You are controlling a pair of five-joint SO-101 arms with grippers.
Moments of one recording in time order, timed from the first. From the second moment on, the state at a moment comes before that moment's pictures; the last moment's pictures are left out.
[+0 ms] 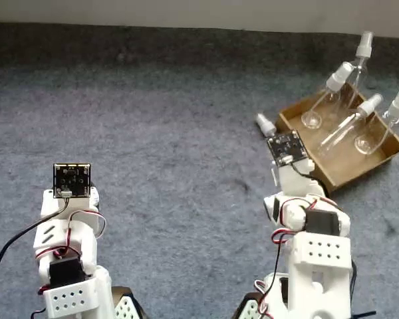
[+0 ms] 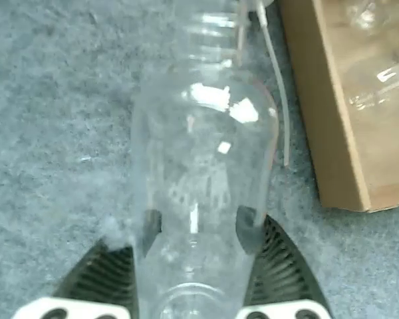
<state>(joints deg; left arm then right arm) -20.4 -103.3 96.0 45.2 -10.5 1.4 -55.5 61.1 61.8 27.0</state>
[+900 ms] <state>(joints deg) -20.3 -103.3 96.0 45.2 -10.5 -3.6 -12.9 50.2 55.3 26.7</state>
